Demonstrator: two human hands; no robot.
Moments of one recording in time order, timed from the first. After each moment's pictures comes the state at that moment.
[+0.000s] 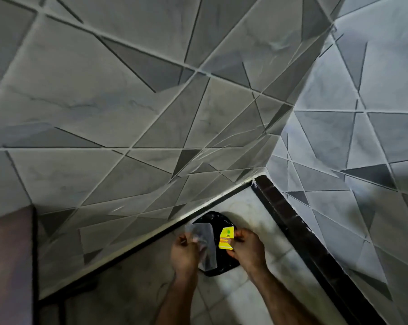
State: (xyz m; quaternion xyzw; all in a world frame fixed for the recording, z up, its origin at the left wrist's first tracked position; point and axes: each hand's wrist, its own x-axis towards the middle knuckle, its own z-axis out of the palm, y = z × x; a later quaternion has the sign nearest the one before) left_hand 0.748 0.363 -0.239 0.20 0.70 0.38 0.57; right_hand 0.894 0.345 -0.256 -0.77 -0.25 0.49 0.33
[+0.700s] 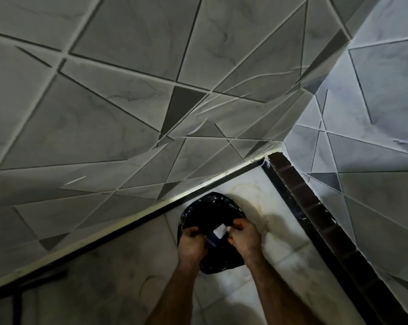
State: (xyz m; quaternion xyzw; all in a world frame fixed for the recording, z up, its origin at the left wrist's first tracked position) left_hand 0.762 0.410 -0.491 0.19 0.71 0.27 0.62; right_hand 0.903 0.408 -0.509 -0.81 -0.31 0.45 0.23
